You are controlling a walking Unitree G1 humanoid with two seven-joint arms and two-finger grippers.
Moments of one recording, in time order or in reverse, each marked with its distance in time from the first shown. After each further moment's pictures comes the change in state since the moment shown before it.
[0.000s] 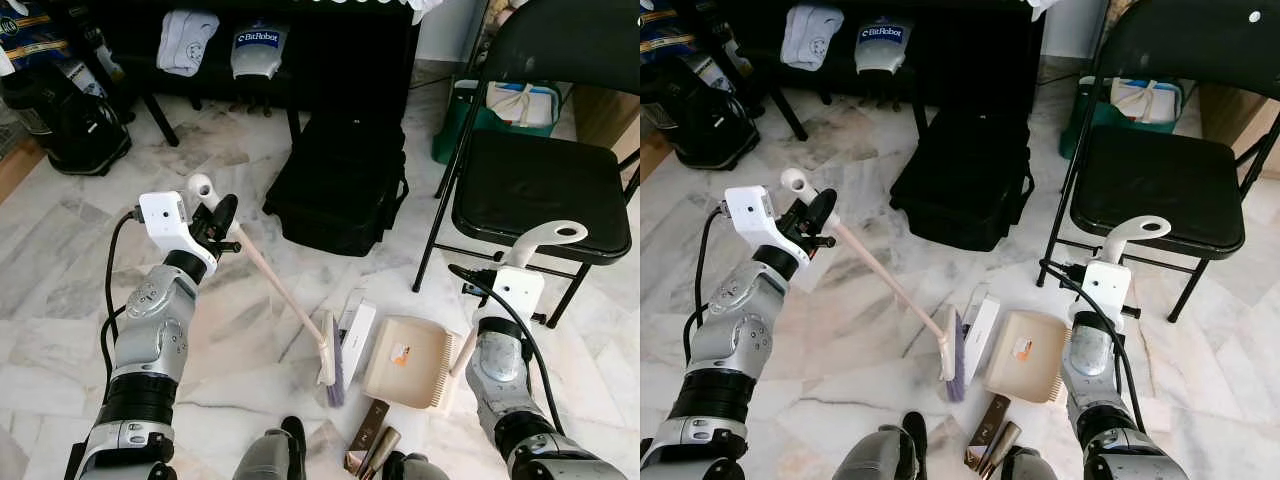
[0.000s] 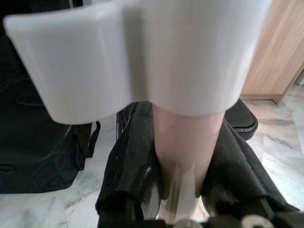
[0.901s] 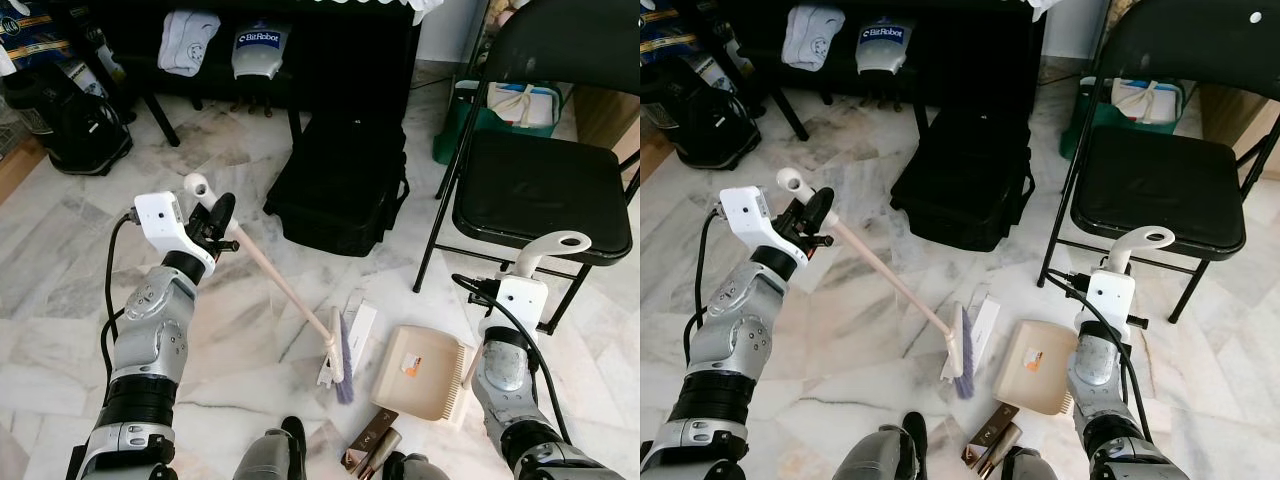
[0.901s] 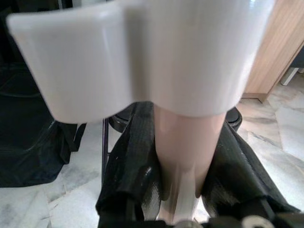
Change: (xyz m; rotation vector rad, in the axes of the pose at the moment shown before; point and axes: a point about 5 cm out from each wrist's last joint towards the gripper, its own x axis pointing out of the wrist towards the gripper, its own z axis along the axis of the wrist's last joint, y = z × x) left arm -0.002 0.002 0.001 -0.033 -0.016 0.010; right arm -0.006 -0.010 -0.010 -0.057 0.021 -0.041
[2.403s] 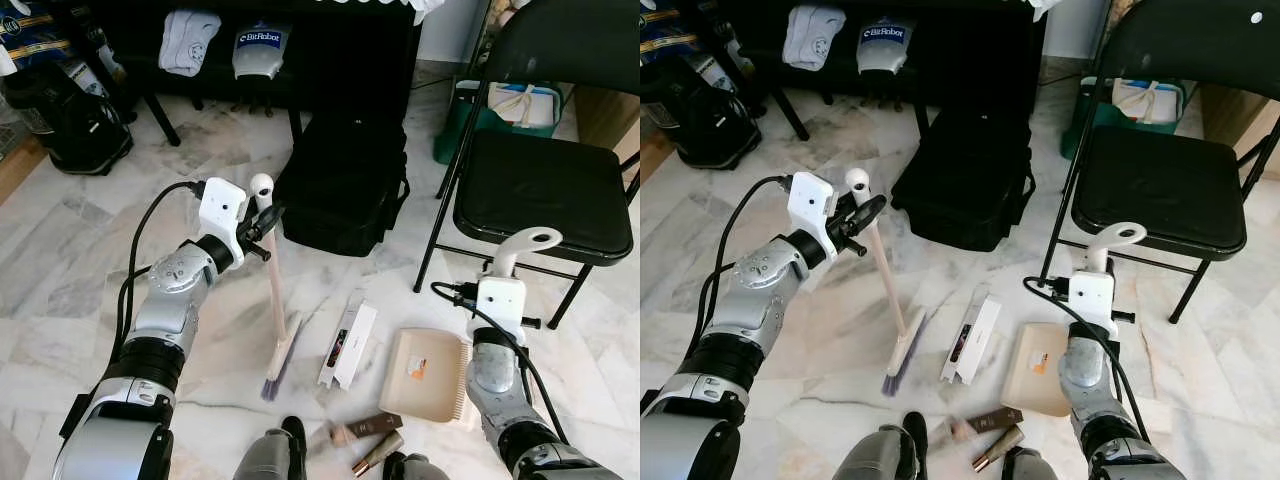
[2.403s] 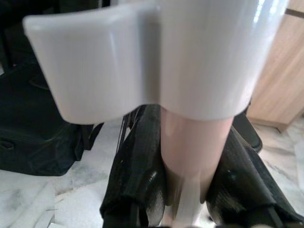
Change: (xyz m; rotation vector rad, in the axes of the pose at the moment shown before) left arm 0.028 -0.029 -0.011 0.354 0.130 -0.360; right arm -0.005 0.012 0.002 -0.106 -0.053 0.097
